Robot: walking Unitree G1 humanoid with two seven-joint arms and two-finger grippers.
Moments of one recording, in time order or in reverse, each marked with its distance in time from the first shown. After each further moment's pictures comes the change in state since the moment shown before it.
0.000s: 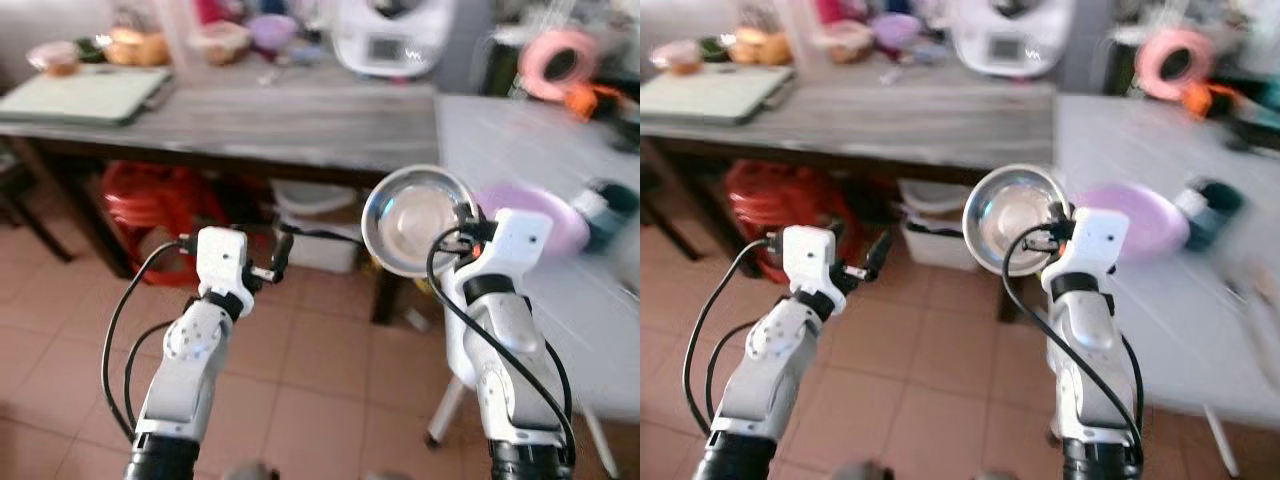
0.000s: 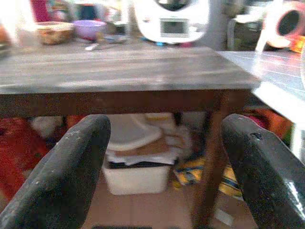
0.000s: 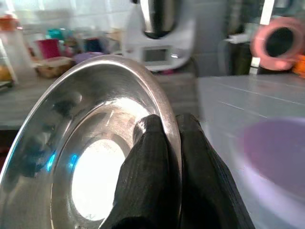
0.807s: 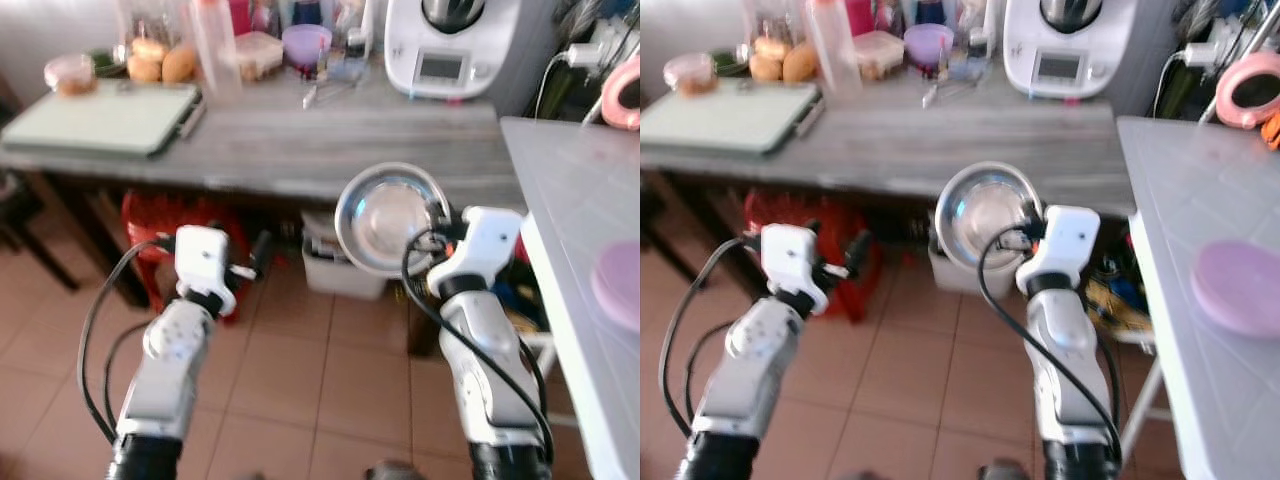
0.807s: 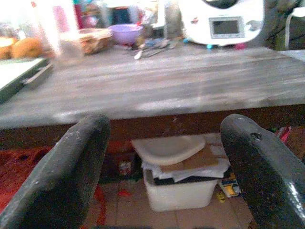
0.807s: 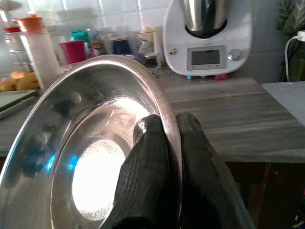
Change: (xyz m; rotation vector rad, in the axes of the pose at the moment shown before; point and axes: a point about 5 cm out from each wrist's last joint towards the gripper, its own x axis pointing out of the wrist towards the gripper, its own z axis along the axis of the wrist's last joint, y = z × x) left arm -0.002 0.007 0.001 0.048 -0.005 0.012; right arm 0.000 0.015 -0.002 0.009 -0.001 0.047
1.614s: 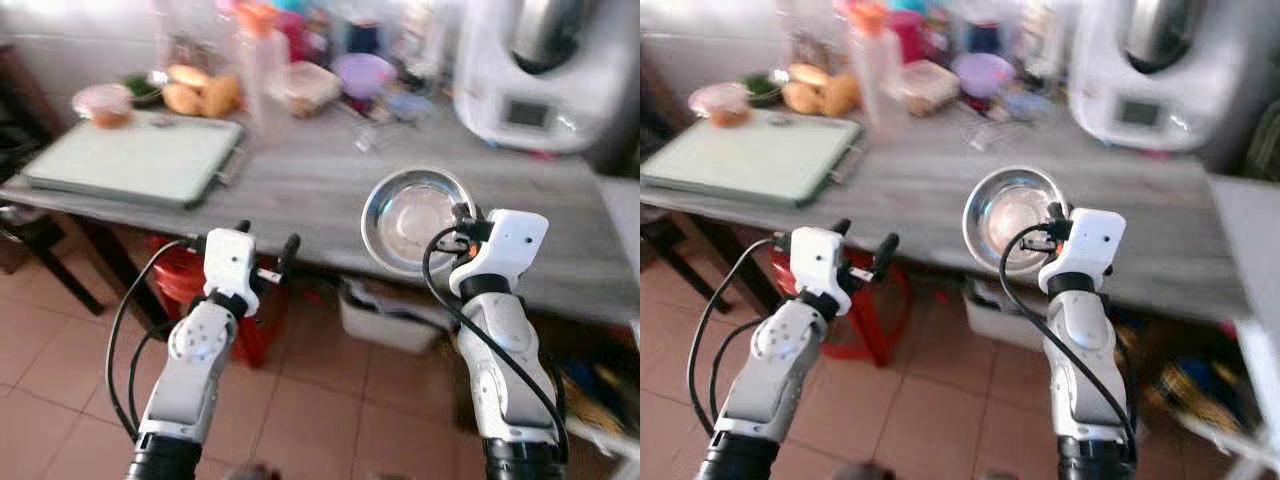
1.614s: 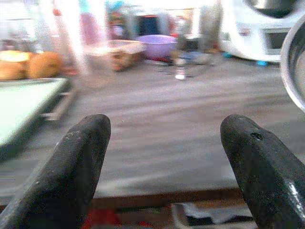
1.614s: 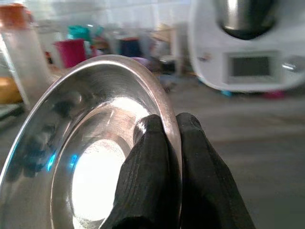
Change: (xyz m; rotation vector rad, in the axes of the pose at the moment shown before) left arm 0.002 -0.013 0.001 0.012 -0.020 -0.041; right arm 0.002 -0.013 -0.001 0.006 0.000 -0.075
